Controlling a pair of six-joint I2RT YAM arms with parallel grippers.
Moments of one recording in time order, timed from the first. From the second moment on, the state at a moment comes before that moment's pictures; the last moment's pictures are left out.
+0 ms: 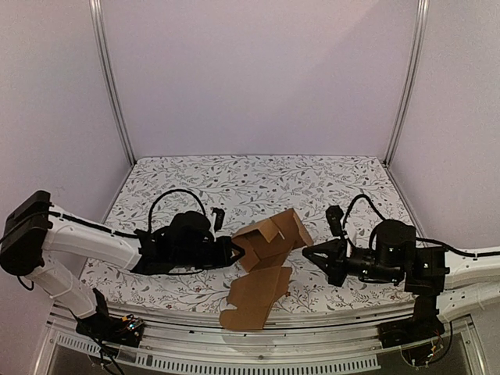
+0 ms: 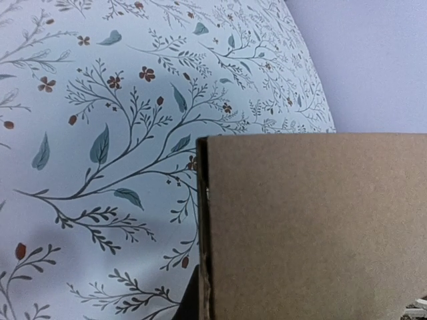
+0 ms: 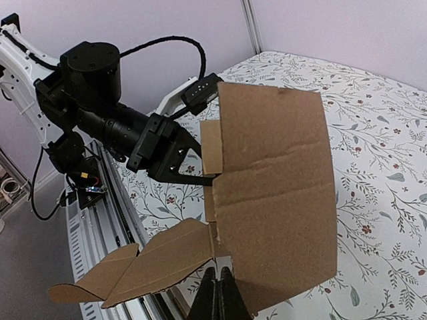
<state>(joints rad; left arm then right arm) -1.03 1.51 0.64 0.26 -0.06 -0.97 1.16 0.91 0.45 0.17 0.10 0.35</state>
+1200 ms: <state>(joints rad) -1.02 1.27 0.58 0.30 -0.02 -1.01 1.23 1.08 0.54 0.50 0.14 0.33</state>
